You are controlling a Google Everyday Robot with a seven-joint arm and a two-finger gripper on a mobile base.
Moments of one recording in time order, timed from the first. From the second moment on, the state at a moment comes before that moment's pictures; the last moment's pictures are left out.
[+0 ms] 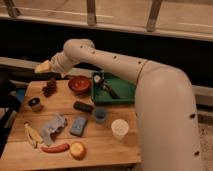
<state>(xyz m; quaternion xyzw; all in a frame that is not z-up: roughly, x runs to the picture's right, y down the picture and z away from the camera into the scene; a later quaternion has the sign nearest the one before) -0.272 -0.093 0.739 -0.38 -0.19 0.65 0.63</state>
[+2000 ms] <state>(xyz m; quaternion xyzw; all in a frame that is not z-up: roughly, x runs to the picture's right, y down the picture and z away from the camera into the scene) -0.352 -0.062 0.838 -0.34 -0.18 0.66 0.65</state>
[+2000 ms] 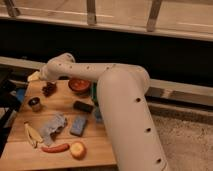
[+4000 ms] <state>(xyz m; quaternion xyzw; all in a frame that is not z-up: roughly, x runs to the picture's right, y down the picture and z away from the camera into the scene) -0.348 -0.050 0.923 -0.34 -0.14 0.71 0.60</state>
